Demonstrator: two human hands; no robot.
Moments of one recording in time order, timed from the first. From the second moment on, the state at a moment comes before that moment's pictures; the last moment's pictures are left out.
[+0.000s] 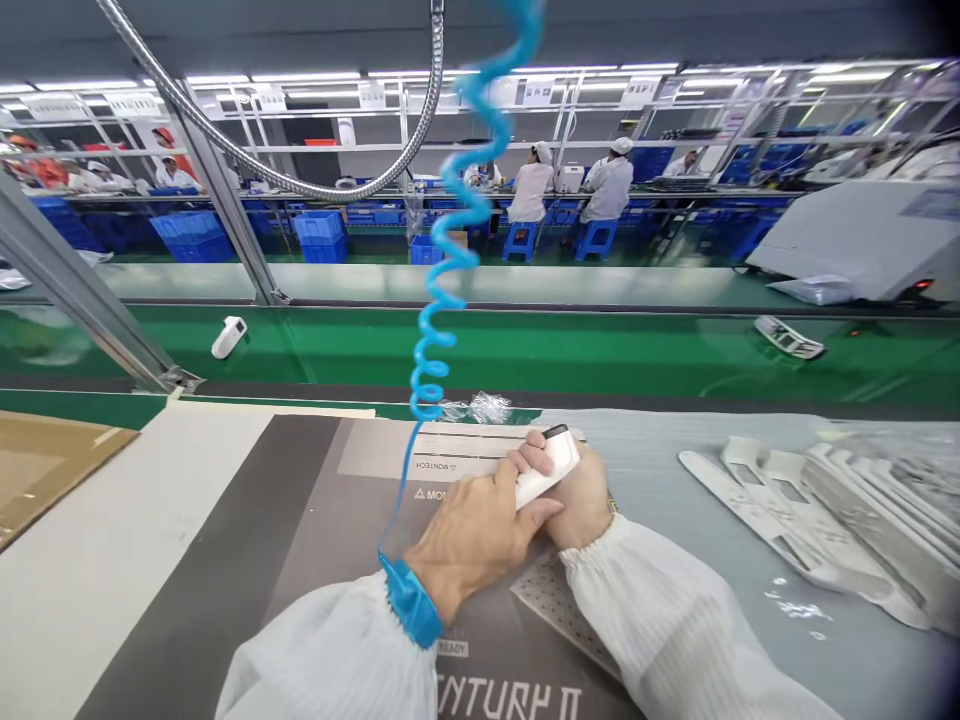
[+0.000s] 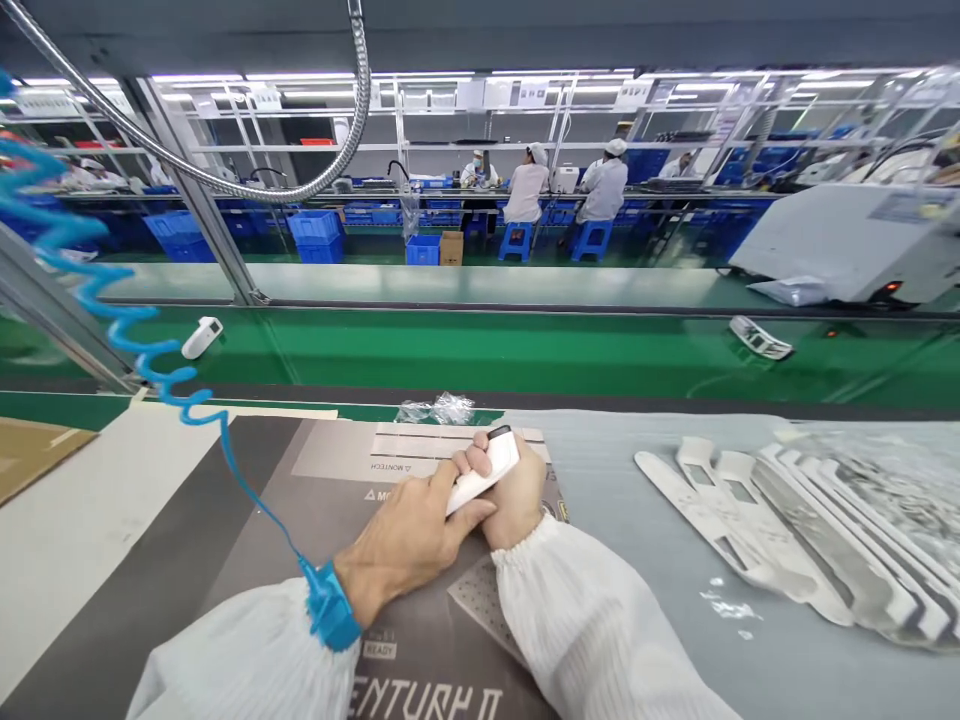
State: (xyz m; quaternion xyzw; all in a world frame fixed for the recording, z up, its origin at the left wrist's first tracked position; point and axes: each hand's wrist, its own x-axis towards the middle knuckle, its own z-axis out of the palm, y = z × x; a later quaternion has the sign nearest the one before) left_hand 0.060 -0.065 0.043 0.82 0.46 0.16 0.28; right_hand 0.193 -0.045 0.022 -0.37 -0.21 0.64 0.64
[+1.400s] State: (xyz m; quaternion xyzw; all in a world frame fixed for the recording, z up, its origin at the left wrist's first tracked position) left_hand -0.027 0.107 0.067 0.59 0.70 0.36 0.19; right_hand 0.184 -0.046 0.019 -0.40 -0.18 0.64 0.63
